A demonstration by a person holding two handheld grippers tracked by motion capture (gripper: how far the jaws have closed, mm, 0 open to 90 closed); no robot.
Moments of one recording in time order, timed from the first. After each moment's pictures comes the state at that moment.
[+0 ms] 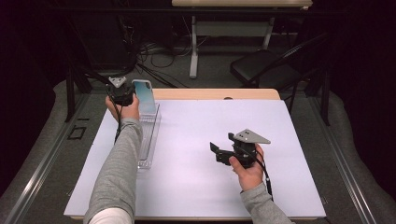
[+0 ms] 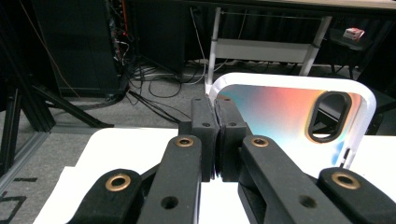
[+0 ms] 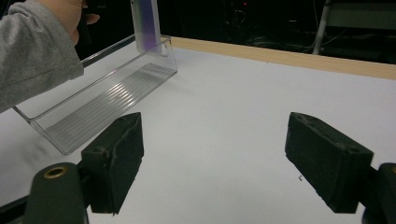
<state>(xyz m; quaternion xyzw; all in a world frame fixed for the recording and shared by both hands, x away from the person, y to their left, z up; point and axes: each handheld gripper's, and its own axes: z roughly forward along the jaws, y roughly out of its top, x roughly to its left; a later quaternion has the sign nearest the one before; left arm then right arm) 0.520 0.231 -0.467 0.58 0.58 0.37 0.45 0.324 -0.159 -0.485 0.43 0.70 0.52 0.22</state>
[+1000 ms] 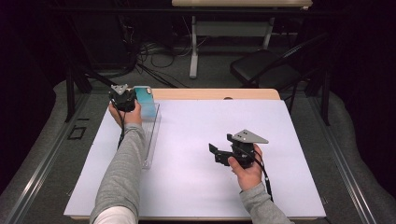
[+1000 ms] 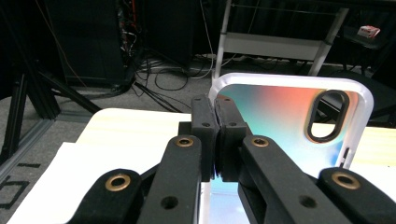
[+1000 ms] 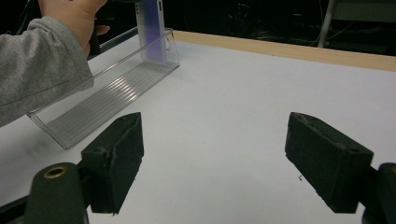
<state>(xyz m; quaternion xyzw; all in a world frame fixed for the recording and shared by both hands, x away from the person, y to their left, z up) 0.522 0.231 -0.498 0.57 0.59 0.37 0.44 0.326 -0.156 -0.489 0.43 0.71 0.51 0.21</state>
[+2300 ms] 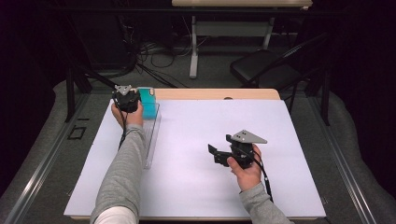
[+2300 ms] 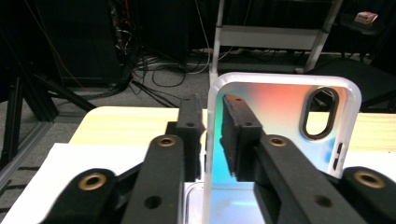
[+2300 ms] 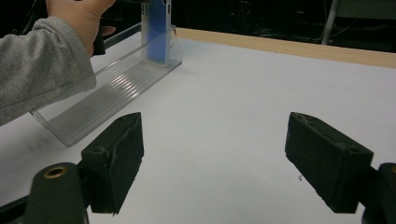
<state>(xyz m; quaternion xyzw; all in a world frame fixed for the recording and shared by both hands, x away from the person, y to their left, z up) 0.524 0.226 -0.503 0.59 0.58 0.37 0.42 0.327 -0.154 -0.491 0.43 0.71 0.51 0.20</state>
